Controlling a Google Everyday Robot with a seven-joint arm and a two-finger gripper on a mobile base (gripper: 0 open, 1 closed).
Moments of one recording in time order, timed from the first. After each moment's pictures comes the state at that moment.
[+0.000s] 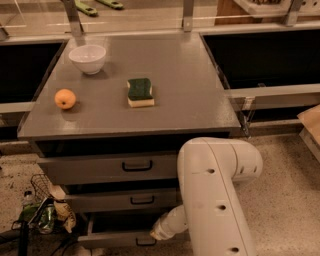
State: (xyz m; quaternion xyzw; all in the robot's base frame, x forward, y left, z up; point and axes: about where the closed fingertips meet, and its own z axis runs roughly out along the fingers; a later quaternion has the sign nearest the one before) arm 0.466 0.028 0.206 -0.50 0.83 0.18 0.16
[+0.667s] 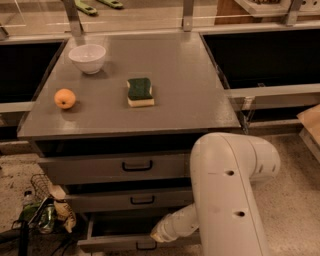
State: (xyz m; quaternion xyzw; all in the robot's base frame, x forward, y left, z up) arm 0.460 0.019 0.248 -0.50 0.82 0.18 0.19
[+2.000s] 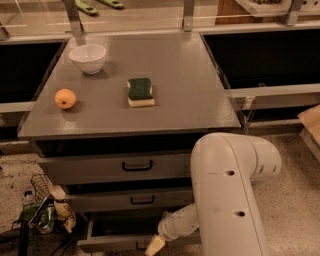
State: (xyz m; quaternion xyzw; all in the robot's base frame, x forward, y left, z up) arm 0.460 0.020 0.247 -0.50 0.82 0.18 0.19
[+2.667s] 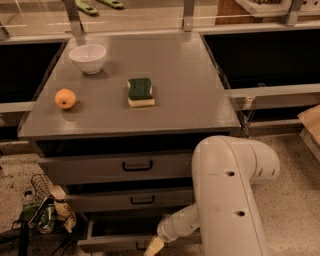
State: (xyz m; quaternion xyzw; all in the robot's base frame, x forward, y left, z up) arm 0.457 0.021 0.235 -0.50 0.83 0.19 0.18
